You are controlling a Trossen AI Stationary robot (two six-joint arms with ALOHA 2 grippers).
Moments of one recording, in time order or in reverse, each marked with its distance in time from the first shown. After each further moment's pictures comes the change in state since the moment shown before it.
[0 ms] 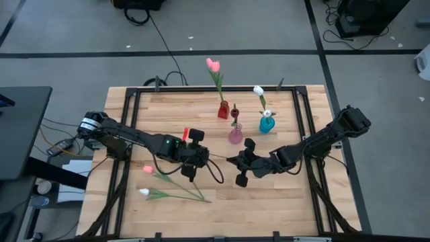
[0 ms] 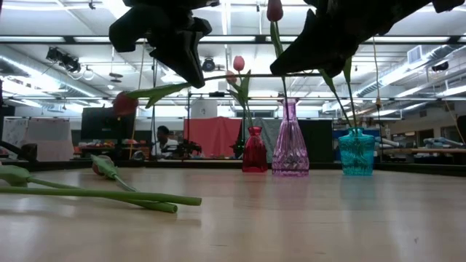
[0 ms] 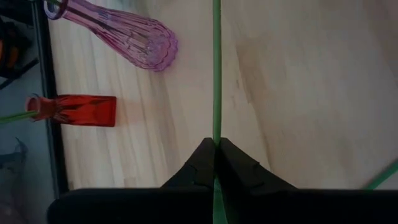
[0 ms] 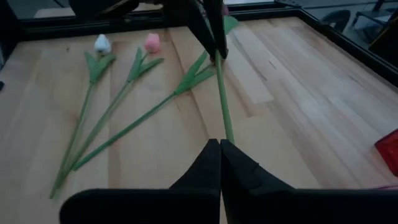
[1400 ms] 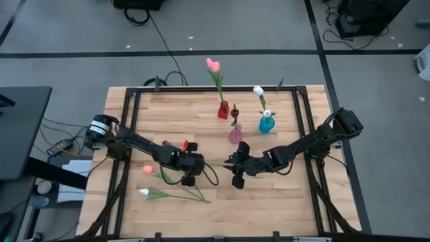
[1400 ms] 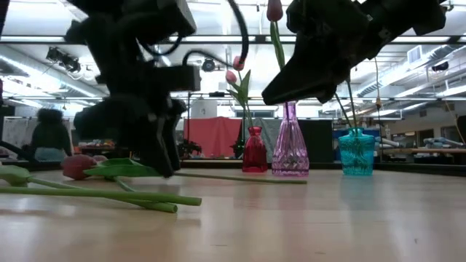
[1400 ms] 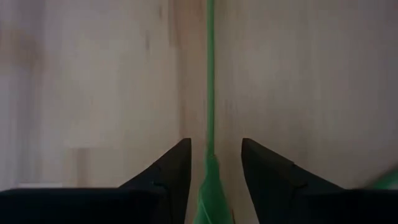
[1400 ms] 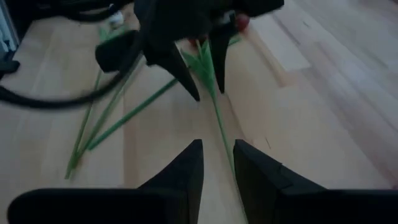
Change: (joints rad) left arm -0.015 0.107 -0.342 0.384 0.148 -0.304; right arm -0.049 0.099 0.001 0.045 -0.164 0.066
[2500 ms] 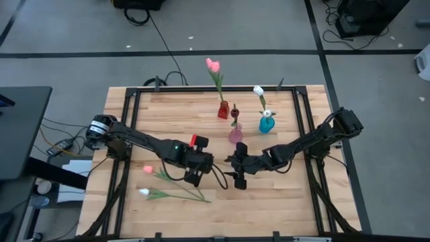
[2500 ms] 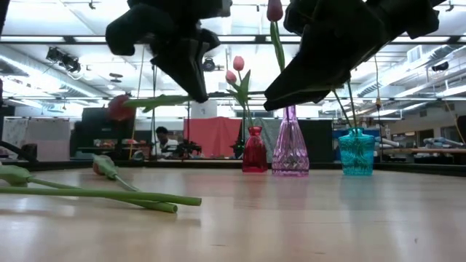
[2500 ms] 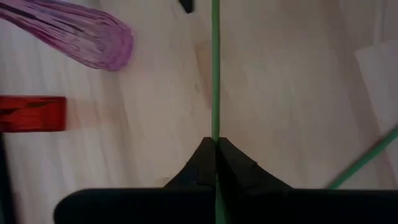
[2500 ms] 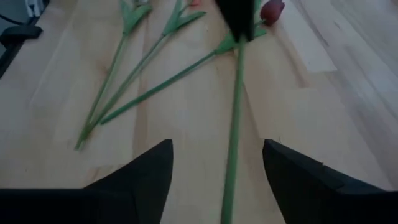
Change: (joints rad) left arm -0.005 0.005 0.408 -0.421 -0.058 0.228; right arm -0.026 0.000 -0.001 -0.009 -0.113 -0.125
